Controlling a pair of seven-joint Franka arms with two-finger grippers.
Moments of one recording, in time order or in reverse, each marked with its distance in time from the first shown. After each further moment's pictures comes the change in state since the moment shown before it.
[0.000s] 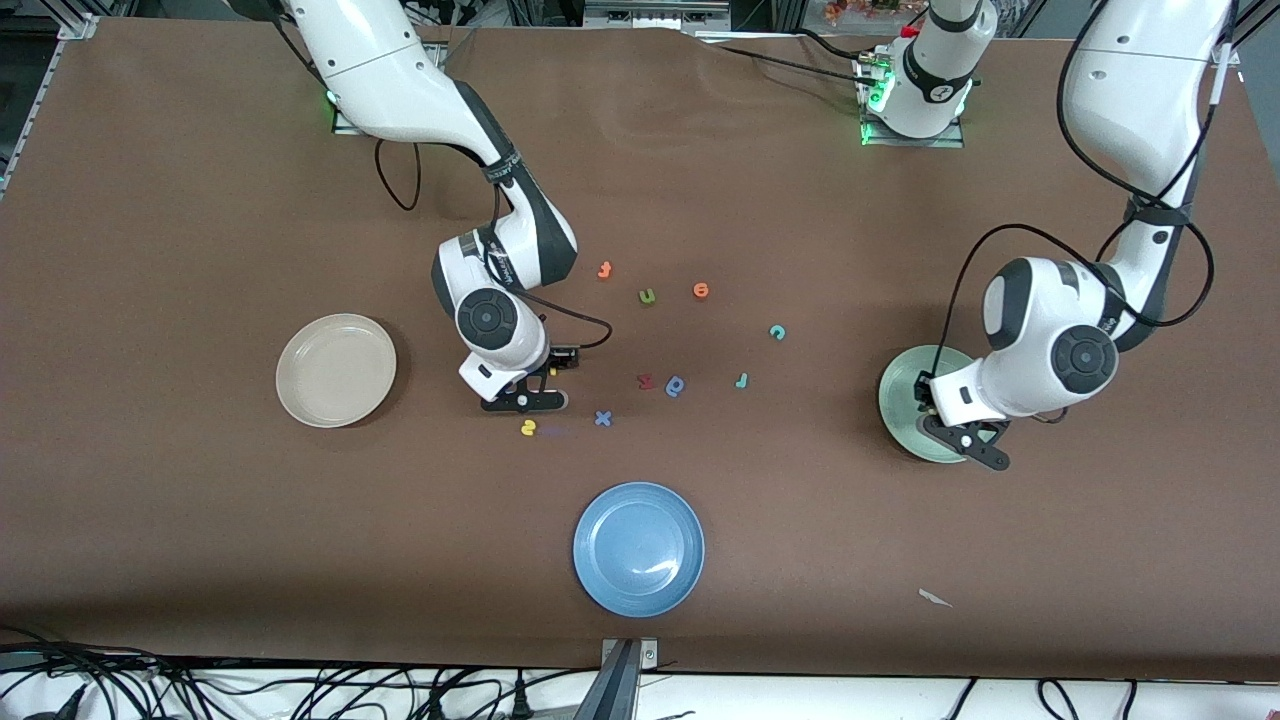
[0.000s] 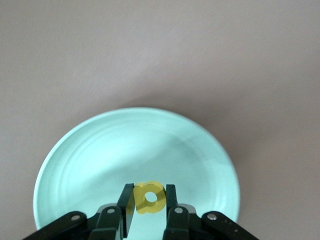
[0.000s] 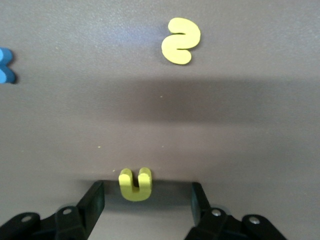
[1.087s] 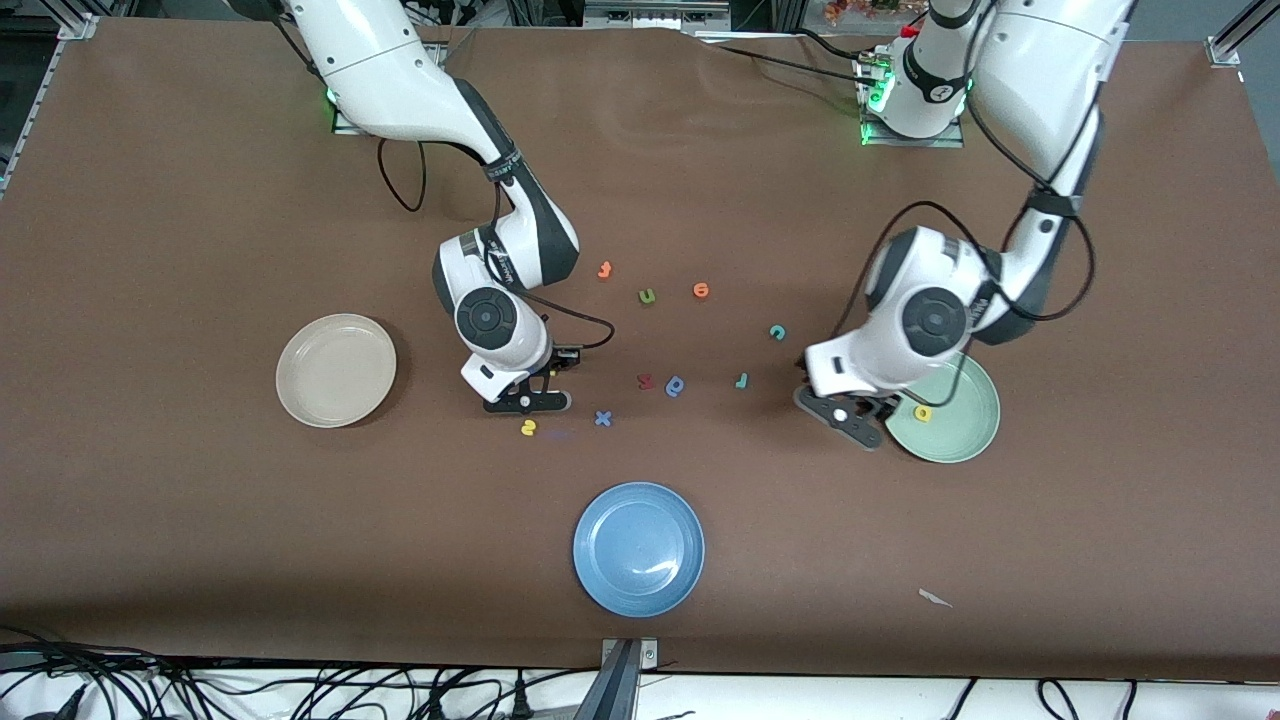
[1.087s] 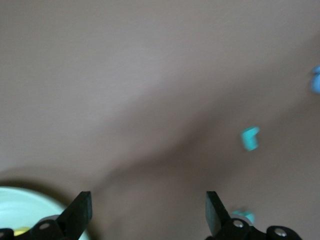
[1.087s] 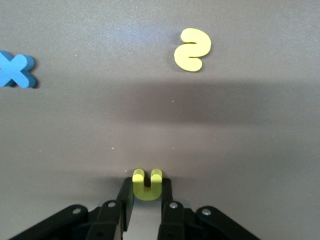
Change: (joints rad) left arm -0.269 -0.022 -0.059 0.047 0.009 -0.007 -0.294; right arm -0.001 -0.001 0.003 0.014 0.006 -0.002 -0.011
